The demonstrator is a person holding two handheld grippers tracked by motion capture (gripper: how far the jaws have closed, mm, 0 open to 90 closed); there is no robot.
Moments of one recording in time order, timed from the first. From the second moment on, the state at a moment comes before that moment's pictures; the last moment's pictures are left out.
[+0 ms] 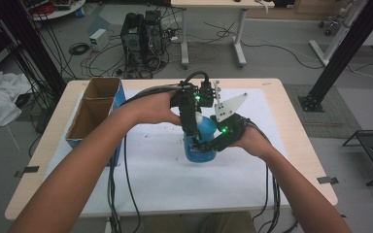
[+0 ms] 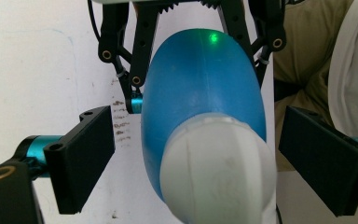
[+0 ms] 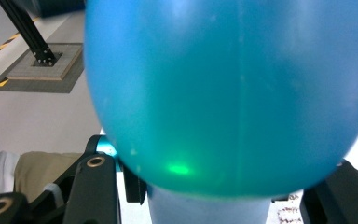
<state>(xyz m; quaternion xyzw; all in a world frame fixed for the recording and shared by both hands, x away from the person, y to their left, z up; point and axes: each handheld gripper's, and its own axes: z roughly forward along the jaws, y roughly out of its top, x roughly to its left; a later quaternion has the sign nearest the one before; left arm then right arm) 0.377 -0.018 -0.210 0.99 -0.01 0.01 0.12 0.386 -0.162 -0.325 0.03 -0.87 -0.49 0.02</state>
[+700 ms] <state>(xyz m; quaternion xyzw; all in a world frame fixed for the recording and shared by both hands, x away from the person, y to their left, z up) 0.378 -0.025 -0.222 0.99 -0.01 0.01 0.11 0.384 -0.165 -0.324 0.02 -0.87 -0.49 0.02</state>
